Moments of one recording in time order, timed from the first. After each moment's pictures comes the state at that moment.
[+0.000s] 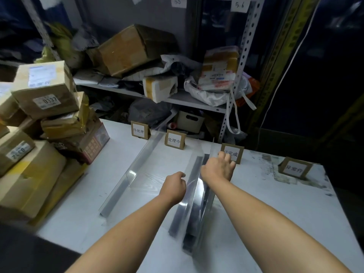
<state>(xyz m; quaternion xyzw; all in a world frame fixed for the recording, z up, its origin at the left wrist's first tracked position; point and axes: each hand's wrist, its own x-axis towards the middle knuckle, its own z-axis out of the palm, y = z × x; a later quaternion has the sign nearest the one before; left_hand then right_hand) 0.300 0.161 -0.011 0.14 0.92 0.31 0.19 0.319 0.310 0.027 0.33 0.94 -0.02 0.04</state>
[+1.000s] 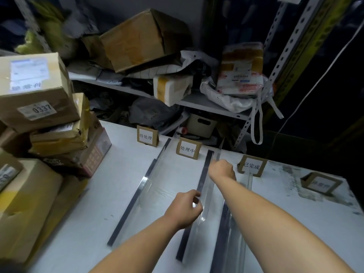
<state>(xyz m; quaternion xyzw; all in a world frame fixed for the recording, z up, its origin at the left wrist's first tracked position) 0.239 0.115 -0.029 0.24 0.86 0.37 0.25 0.199 0.292 -0.013 0.47 0.84 -0.27 0.04</state>
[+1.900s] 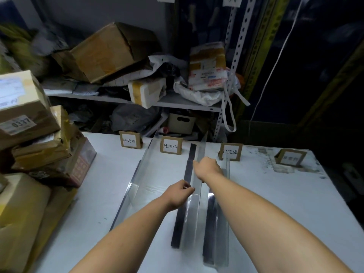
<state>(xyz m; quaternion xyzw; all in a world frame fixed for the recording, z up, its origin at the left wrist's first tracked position) 0.240 0.135 -0.024 0.23 0.84 0.34 0.36 0.255 0.280 0.007 0.41 0.88 -0.24 0.08</state>
